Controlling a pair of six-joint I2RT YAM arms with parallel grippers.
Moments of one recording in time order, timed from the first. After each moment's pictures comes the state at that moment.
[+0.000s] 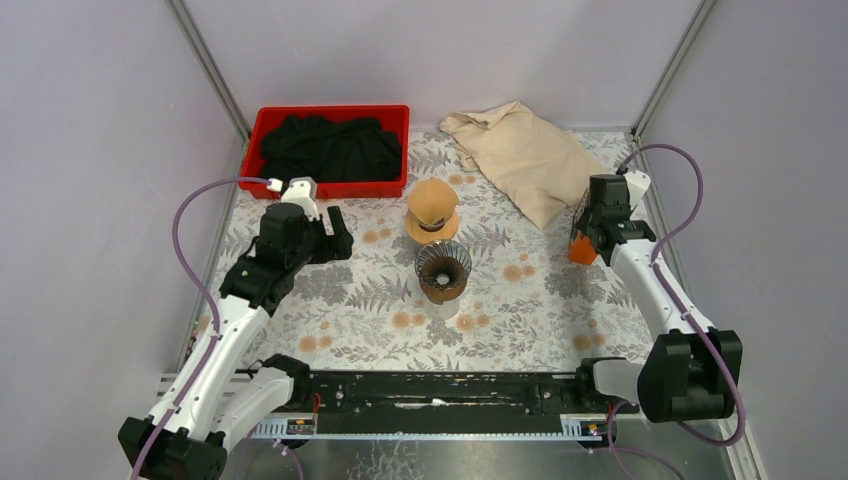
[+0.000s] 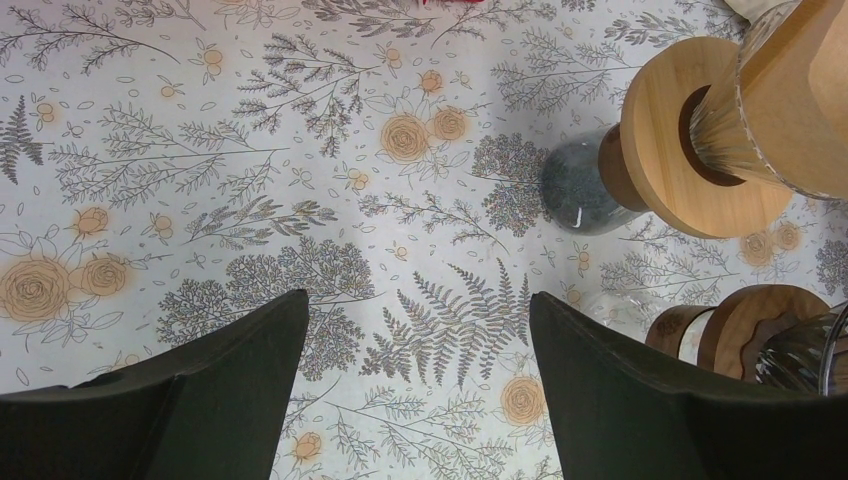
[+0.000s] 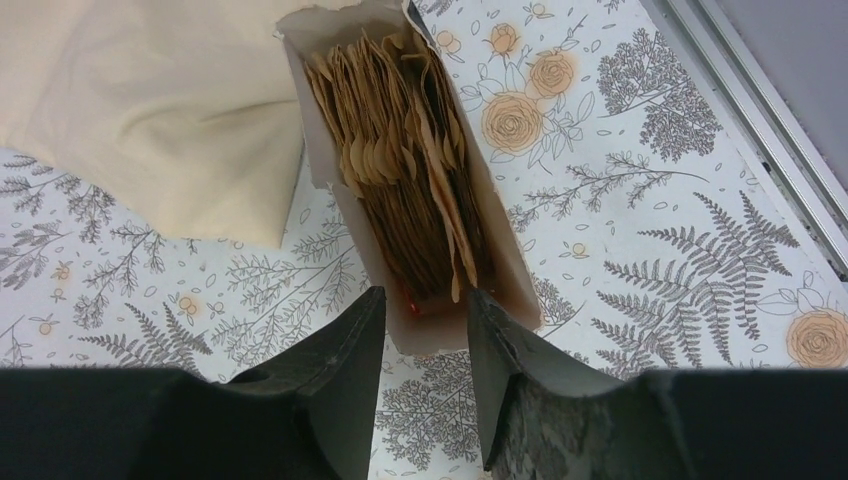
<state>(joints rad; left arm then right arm) -0.29 0.87 0.86 -0.57 -0.06 -0.32 0.06 1.24 0.91 -0.45 0.43 0.47</state>
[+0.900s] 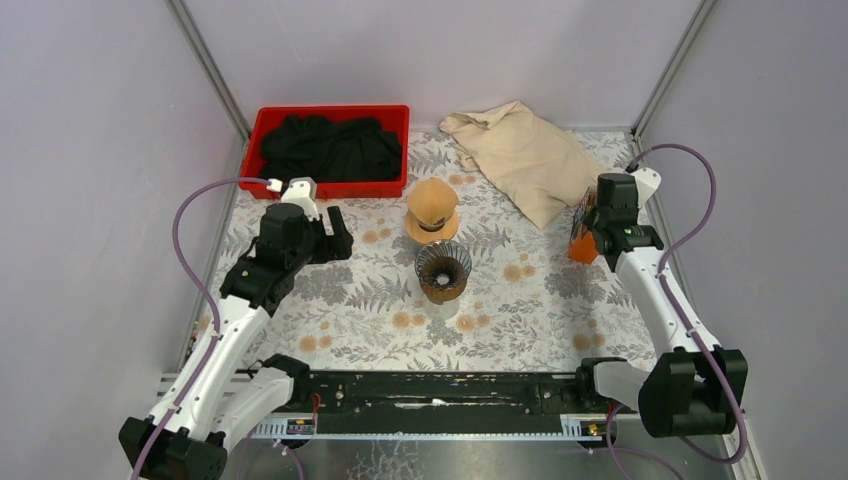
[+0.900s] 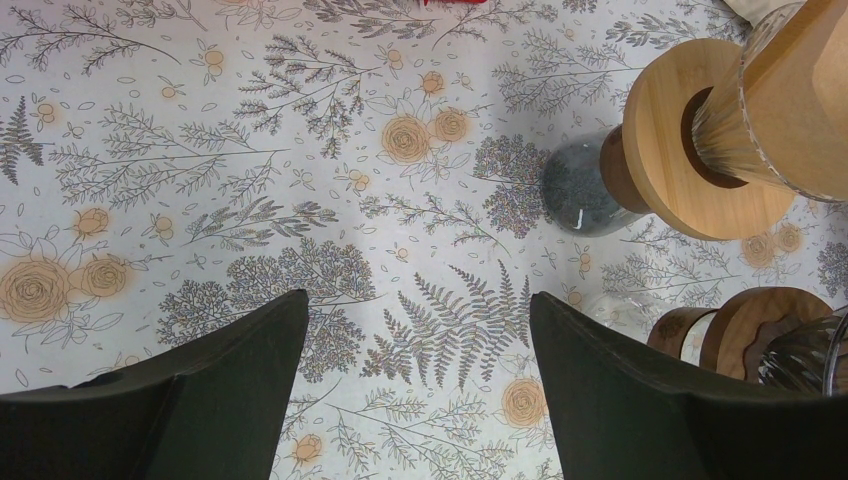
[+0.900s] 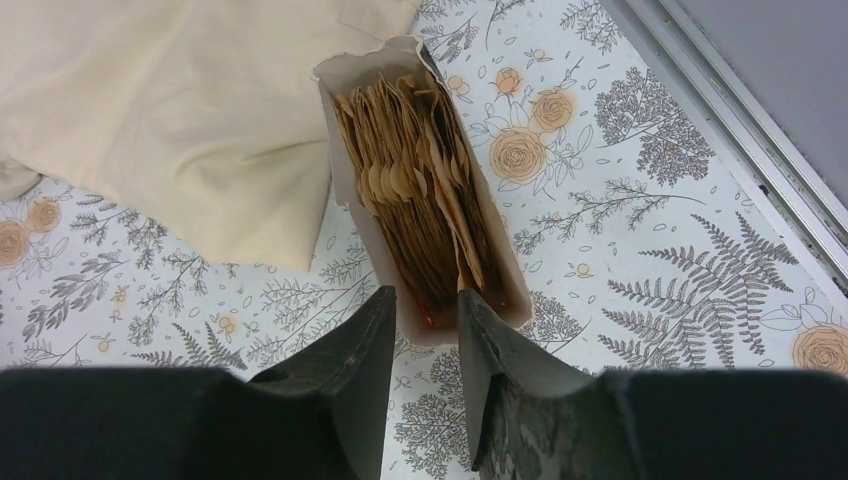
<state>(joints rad) -0.29 0.87 0.85 -0.56 -0.06 -0.32 0.04 1.17 0.90 -0.41 0.43 0.48</state>
